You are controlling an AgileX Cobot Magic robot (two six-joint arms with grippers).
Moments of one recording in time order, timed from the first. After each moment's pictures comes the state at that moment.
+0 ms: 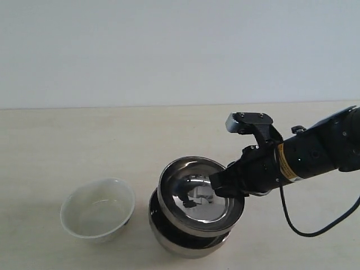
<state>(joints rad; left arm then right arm) 0.01 0.00 0.00 -0.09 0.31 0.04 0.36 1.78 -0.85 -1.75 -0.46 1.81</state>
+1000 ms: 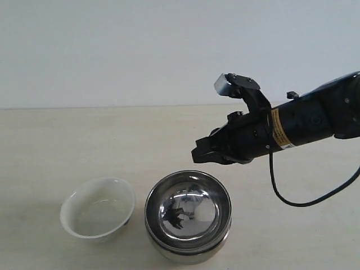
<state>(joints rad) 0.01 0.00 0.00 -0.09 0.31 0.04 0.36 1.73 -0.97 -1.74 -0.65 1.81</state>
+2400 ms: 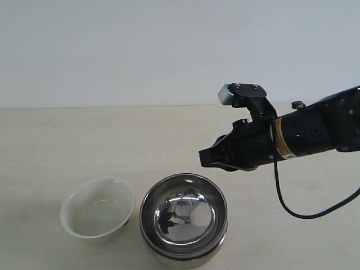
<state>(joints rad) 0.01 0.00 0.00 -0.09 0.31 0.04 0.38 1.70 -0.90 -1.64 -0.53 1.69</state>
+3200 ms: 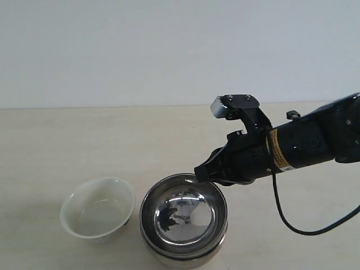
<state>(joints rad) 0.01 0.00 0.00 -0.09 0.31 0.04 0.42 1.69 -0.86 -1.67 -0.53 1.69</state>
